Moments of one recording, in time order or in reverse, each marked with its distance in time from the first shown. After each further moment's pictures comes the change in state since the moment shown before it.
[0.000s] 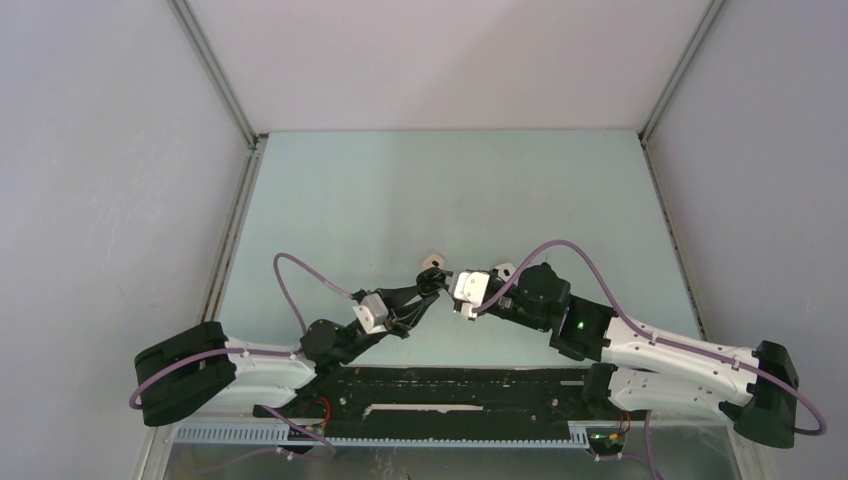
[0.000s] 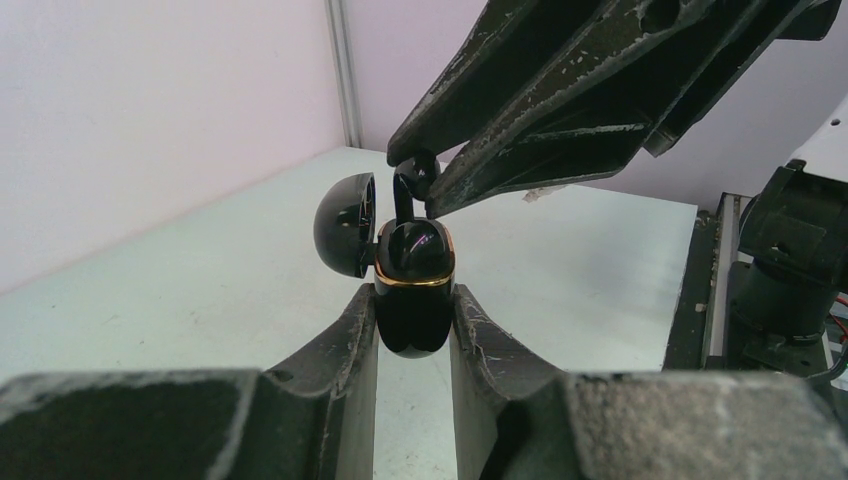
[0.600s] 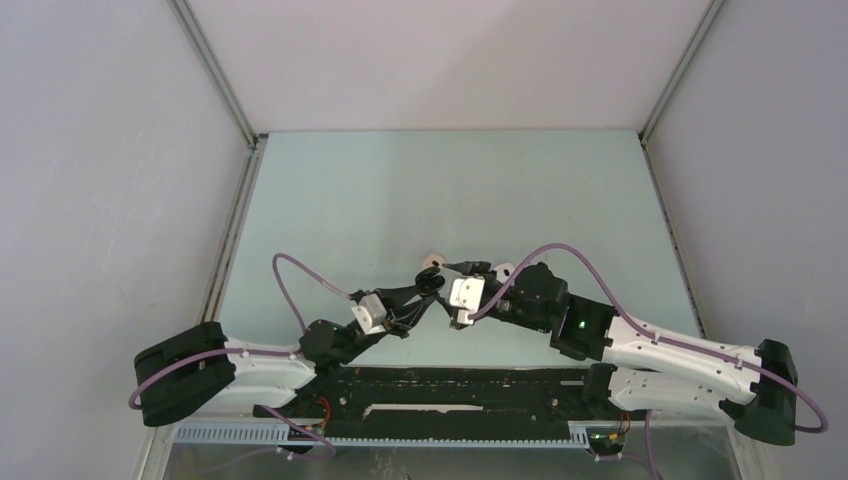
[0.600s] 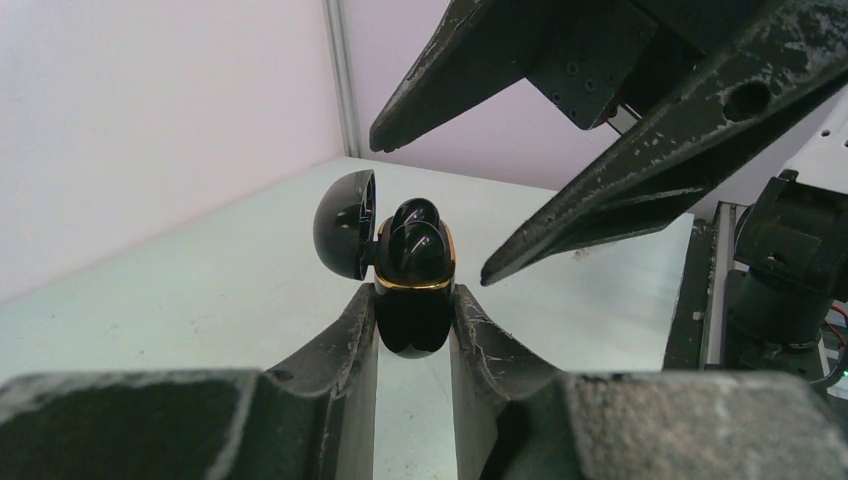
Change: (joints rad) left arm 0.000 -0.002 0.000 0.012 0.002 0.001; right arm 0.025 0.002 0.025 -0.055 0.002 -0.067
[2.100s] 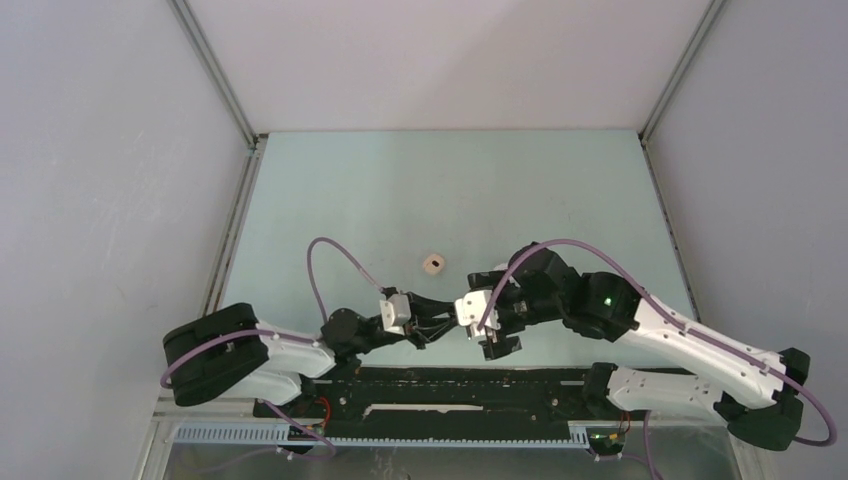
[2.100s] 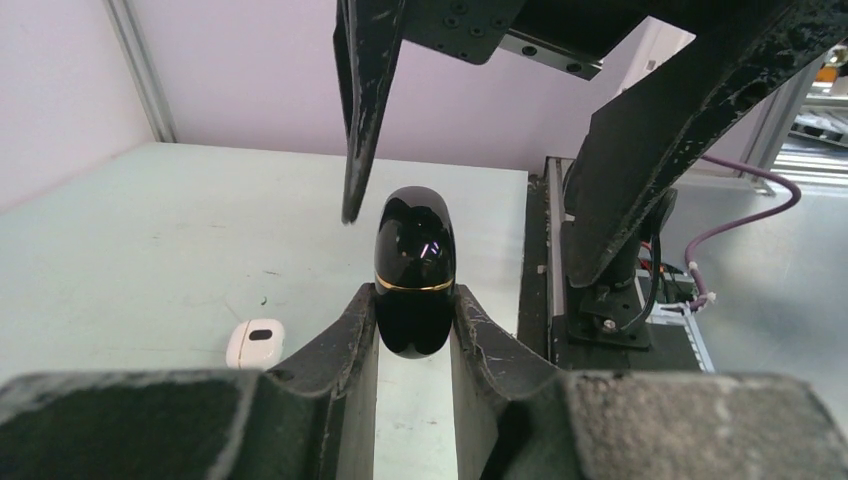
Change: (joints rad) left arm 0.003 0.190 0.101 0.018 0.321 -0.144; right arm -0.084 0.053 0.326 -0.861 -0.326 -0.155
